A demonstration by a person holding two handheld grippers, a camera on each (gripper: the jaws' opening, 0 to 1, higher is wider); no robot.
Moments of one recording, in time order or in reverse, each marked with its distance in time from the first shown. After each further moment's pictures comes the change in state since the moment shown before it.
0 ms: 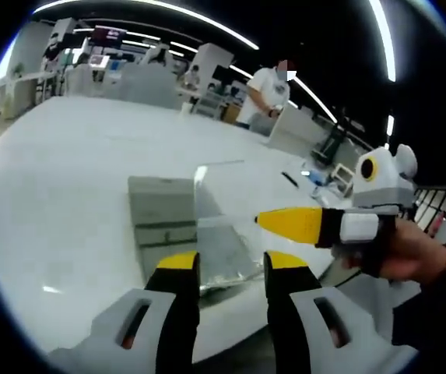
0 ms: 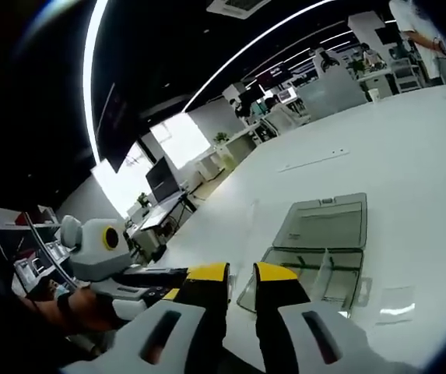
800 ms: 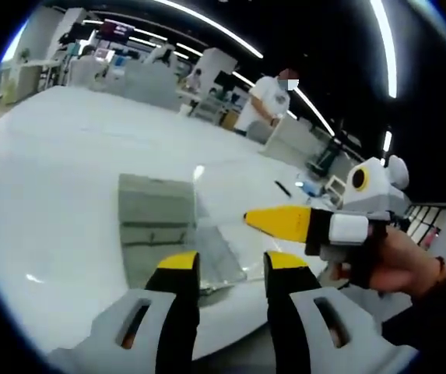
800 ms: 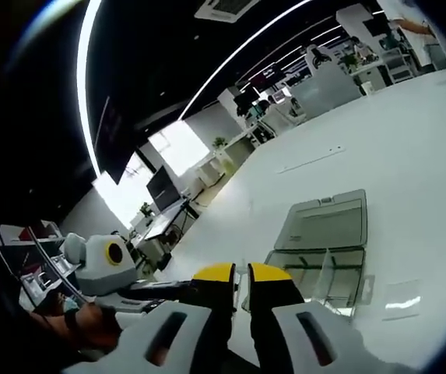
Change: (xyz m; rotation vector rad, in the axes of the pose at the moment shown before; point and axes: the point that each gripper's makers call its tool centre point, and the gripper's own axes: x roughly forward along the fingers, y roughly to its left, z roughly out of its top) left arm 0.005 -0.010 0.001 -0.053 -0.029 -0.030; right arm 0.000 -0.001 0.005 0.060 -0.017 0.010
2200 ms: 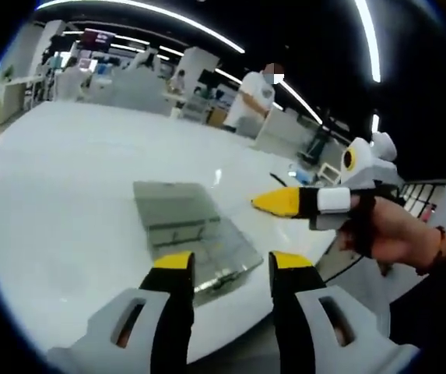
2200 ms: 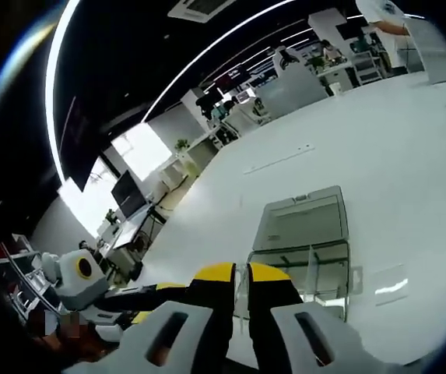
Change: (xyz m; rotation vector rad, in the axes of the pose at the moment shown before) left arm -0.041 0.034 0.006 0.105 0.016 -0.049; right arm 0.012 -0.006 -0.001 0.041 0.000 -0.238
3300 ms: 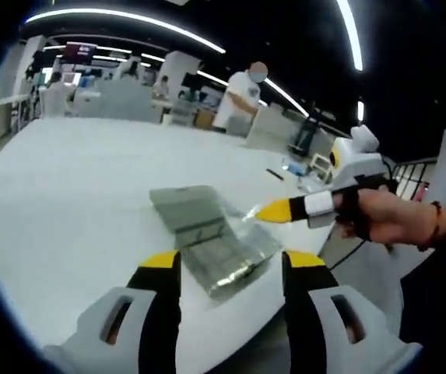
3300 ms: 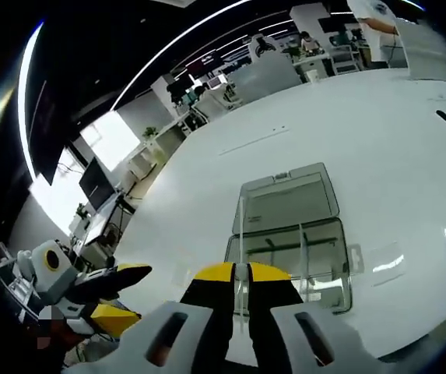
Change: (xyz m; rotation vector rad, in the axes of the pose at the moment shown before) left arm -0.029 0.039 -0.001 0.110 0.007 -0.067; right arm 0.025 -0.011 -0.028 0.031 0.078 -0.182
